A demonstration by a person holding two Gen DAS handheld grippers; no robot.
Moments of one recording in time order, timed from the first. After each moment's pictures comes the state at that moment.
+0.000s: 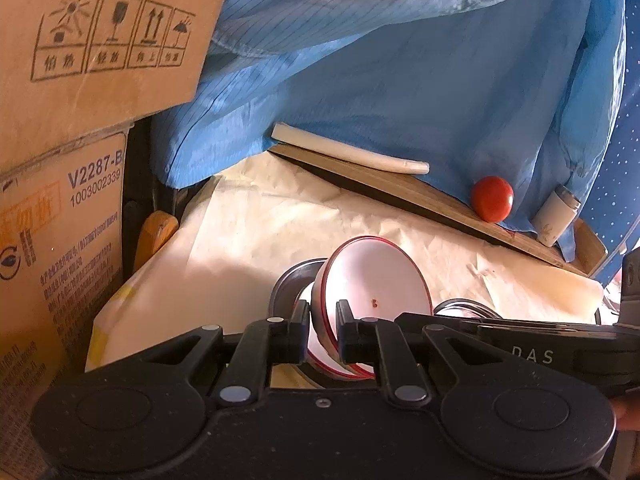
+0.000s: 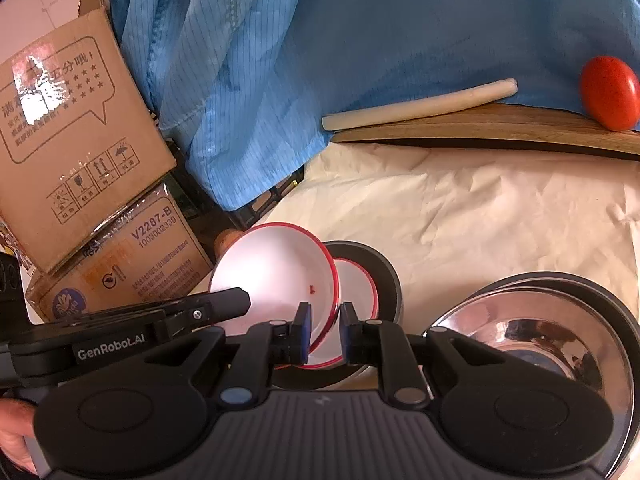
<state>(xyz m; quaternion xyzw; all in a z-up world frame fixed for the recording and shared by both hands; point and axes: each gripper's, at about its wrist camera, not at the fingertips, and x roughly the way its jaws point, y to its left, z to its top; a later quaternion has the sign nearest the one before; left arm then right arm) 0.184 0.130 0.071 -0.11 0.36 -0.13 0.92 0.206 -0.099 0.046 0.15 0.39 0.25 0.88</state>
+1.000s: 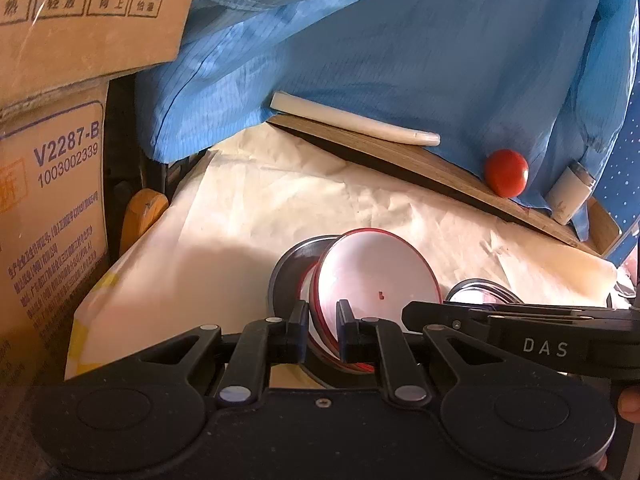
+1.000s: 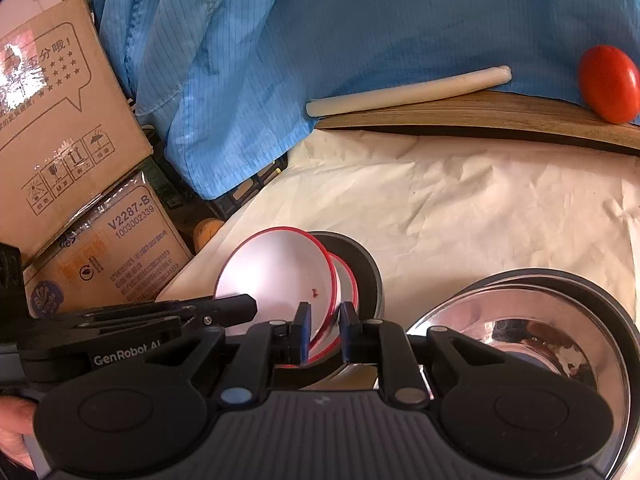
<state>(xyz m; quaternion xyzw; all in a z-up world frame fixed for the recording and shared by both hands) 0.202 0.121 0.052 -0.10 0.39 -0.12 0.91 0.211 -0.092 0.037 0.14 0.40 0.23 0.88</state>
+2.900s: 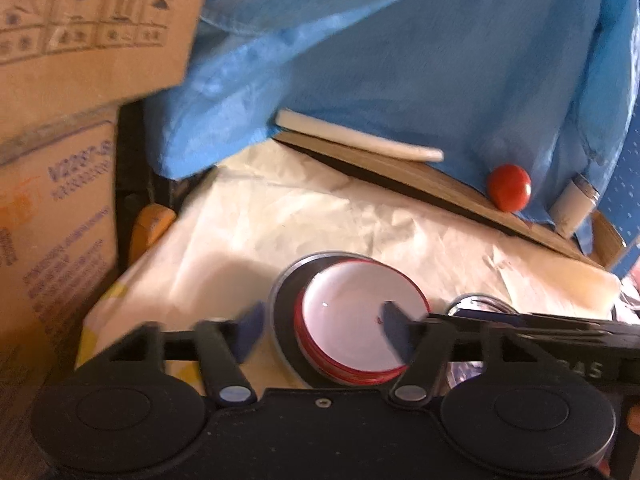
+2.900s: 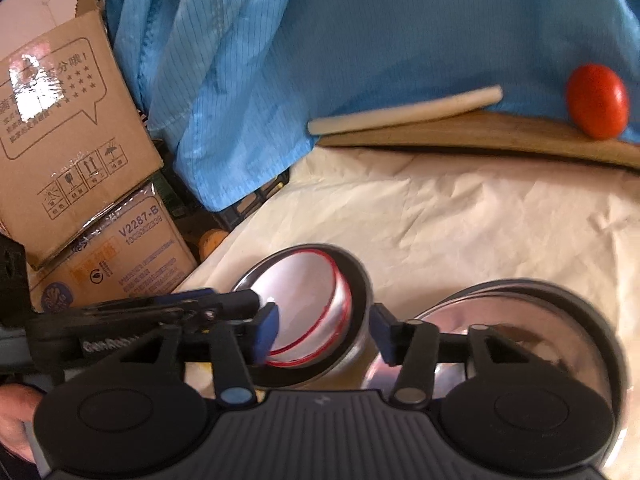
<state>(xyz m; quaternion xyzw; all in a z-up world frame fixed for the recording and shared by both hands) 0.195 0.118 0.063 -0.10 0.37 -0.10 0.92 0.195 -0.103 0.049 0.13 0.38 0.23 0.89</state>
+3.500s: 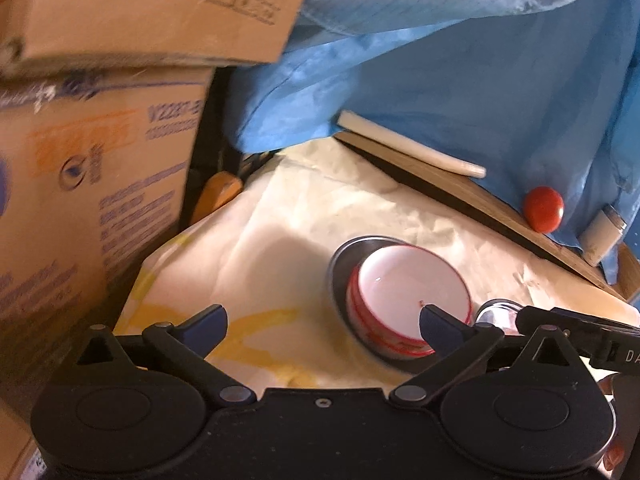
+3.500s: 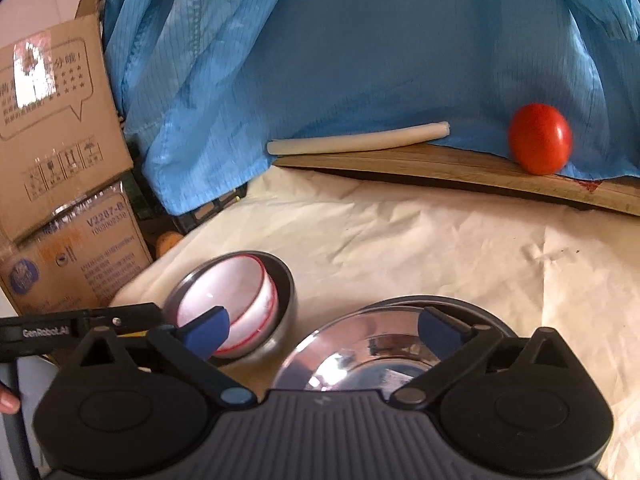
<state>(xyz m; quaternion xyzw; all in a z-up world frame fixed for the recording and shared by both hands) 0.164 0.140 0.047 -0.14 0.36 -0.03 0.92 0.177 -0.133 0.050 0.08 0.34 0.19 0.92</state>
